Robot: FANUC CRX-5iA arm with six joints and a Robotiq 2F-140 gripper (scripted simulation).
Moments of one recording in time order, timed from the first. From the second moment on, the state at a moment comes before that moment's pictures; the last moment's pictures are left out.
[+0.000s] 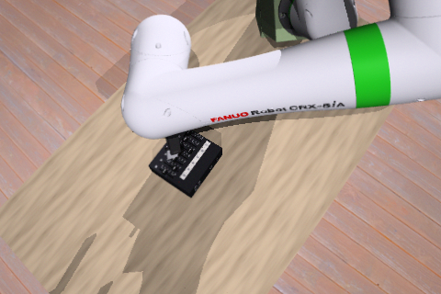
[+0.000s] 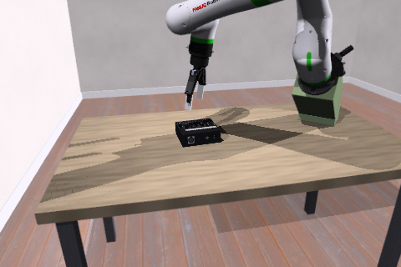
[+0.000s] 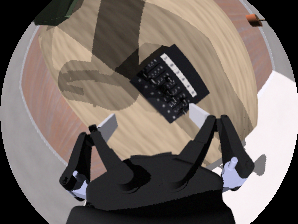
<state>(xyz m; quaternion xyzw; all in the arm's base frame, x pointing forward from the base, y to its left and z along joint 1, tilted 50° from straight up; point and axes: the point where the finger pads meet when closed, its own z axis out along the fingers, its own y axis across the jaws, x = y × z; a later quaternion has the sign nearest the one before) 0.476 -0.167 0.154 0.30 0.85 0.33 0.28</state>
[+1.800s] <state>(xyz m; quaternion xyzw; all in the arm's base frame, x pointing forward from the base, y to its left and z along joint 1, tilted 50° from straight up) 0.478 -0.168 0.151 0.64 0.67 0.35 0.13</state>
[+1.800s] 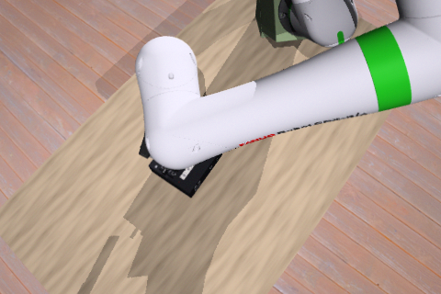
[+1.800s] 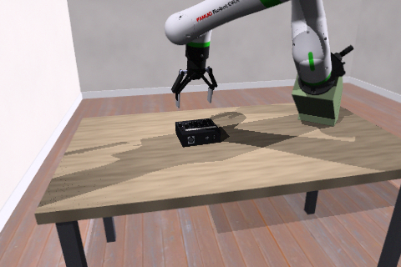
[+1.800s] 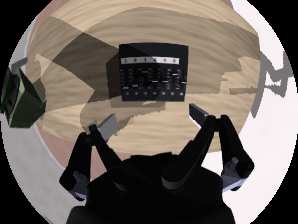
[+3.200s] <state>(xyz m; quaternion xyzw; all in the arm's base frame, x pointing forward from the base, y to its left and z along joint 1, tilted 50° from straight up) 0.467 -0.158 0.173 0.34 0.87 0.28 0.24</state>
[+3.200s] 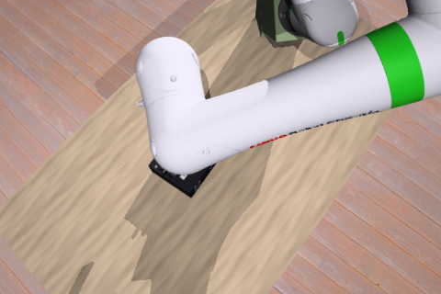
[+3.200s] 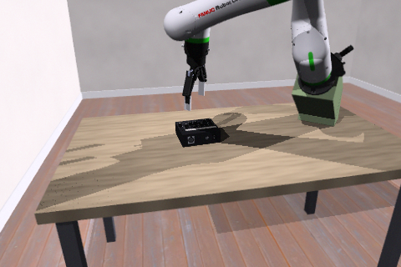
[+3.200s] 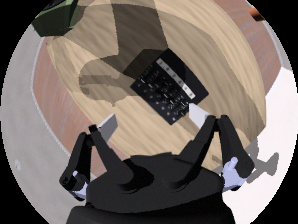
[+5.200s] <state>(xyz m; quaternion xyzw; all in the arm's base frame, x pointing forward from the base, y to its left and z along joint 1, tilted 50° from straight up) 0.445 -0.145 0.217 -0.50 0.75 0.04 0.42</state>
